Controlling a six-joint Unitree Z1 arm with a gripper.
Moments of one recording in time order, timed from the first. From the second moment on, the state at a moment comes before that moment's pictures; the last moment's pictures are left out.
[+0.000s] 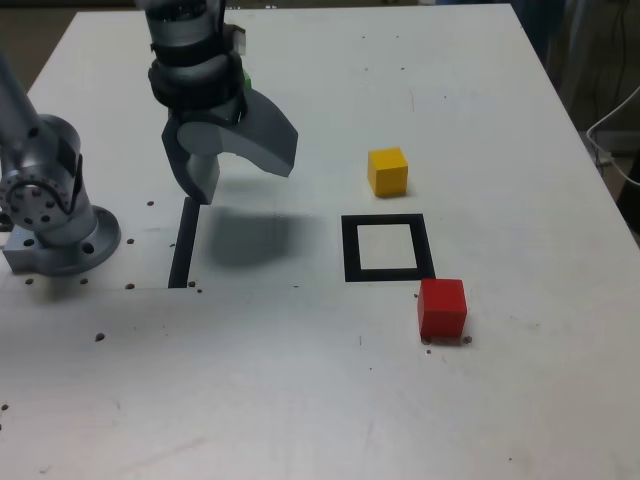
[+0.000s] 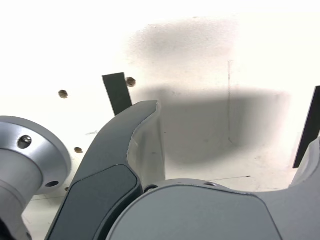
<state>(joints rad) 0.16 1.45 -0.80 0.88 0.04 0.23</state>
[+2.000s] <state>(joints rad) -0.39 1.90 -1.49 1.06 0.04 -0.40</state>
